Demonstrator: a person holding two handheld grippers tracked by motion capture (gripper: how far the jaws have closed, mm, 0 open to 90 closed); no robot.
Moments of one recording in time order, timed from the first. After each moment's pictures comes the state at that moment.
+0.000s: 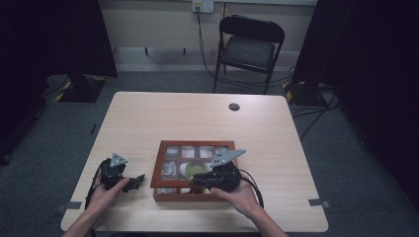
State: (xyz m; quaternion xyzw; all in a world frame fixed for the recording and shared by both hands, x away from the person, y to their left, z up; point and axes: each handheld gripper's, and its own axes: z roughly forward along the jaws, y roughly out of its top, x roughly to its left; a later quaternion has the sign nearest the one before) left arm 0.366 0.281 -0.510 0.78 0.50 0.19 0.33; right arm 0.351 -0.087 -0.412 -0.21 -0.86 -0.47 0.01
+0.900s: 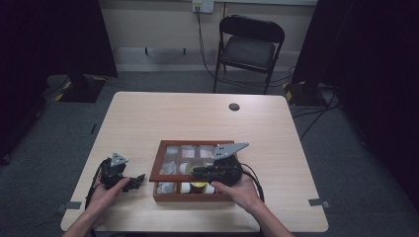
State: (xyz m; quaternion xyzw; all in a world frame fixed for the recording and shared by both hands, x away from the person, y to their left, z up) left arm 0.367 0.281 -0.510 0.78 0.49 0.19 0.33; right arm 0.359 -0.089 -0.394 -0.21 -0.85 -0.49 0.01
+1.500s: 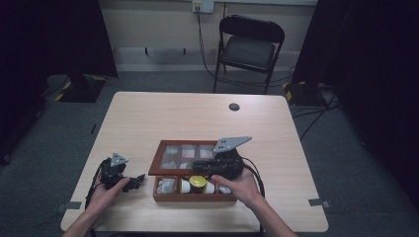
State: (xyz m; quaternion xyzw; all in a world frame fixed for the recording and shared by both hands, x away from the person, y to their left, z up) left arm 0.367 0.281 -0.510 0.78 0.49 0.19 0.33; right arm 0.368 -0.090 -0.380 -0.21 -0.84 -0.50 0.01
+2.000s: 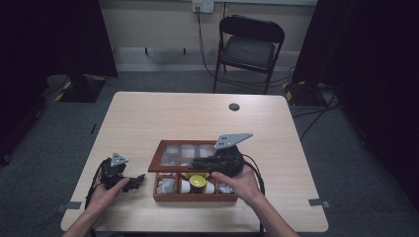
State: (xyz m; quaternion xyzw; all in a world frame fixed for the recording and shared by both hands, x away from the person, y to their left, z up) left arm 0.367 0.281 -0.510 0.78 0.50 0.19 0.33; right arm 0.372 -0.090 -0.372 -0.21 -0.84 -0.51 0.00
